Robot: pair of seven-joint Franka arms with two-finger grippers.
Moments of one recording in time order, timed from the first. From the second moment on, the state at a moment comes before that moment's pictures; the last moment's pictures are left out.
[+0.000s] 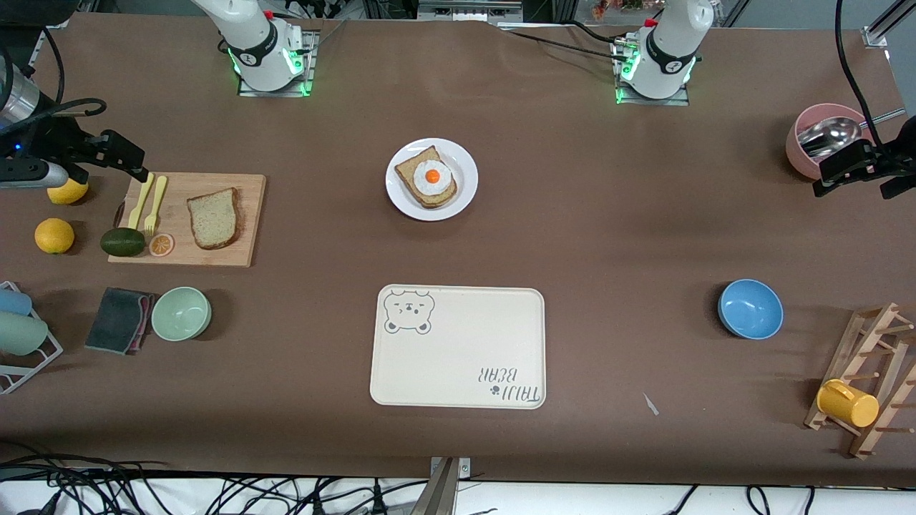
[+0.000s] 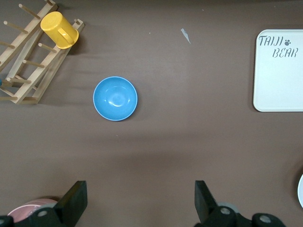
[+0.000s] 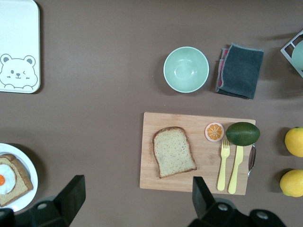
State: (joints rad) left arm -0.03 0.10 0.08 -1.41 -0.02 1.51 0.06; right arm 0.03 -0.07 -0.02 -1.78 0.01 1.73 -0.03
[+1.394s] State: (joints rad) left arm -0.02 0.12 0.08 -1.47 -0.02 1.49 0.06; right arm 0.03 -0.04 -0.01 -1.77 -0.01 1.73 -0.03
